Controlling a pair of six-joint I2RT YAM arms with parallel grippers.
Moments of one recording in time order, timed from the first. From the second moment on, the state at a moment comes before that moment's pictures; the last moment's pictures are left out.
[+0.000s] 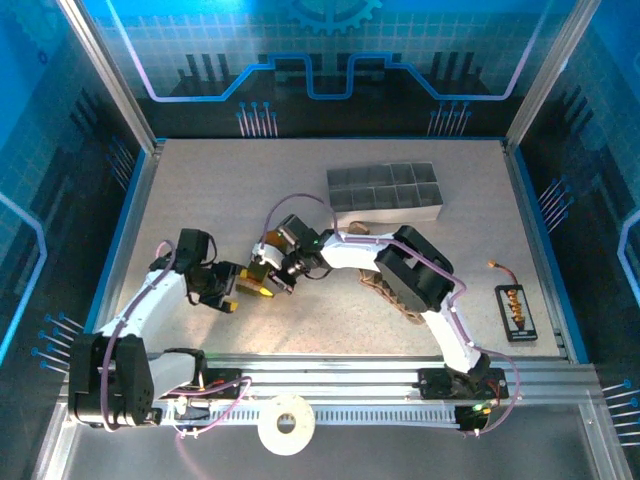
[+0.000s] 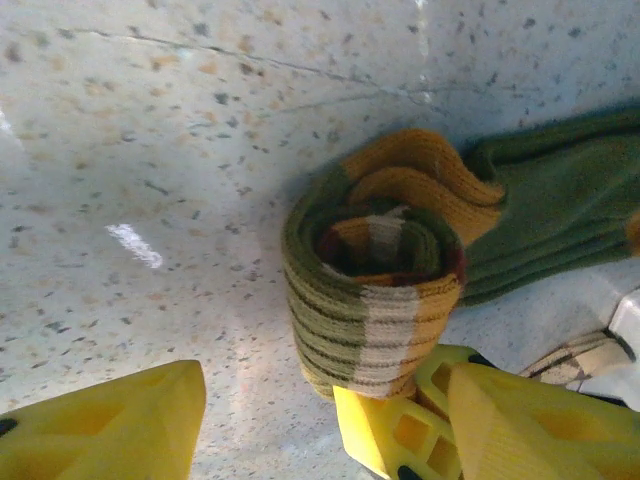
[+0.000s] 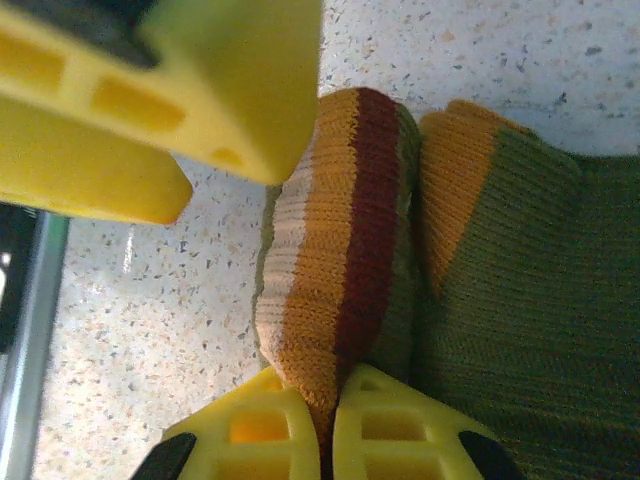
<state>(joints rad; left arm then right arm) -0.02 1.16 0.59 -0.65 0.40 -1.35 0.86 2.24 1.52 -0.29 -0.72 -0.14</state>
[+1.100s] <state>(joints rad) -0.08 1.46 0.69 -0.61 0.38 -1.28 1.09 1.82 0.99 0.22 -0.02 -0.58</state>
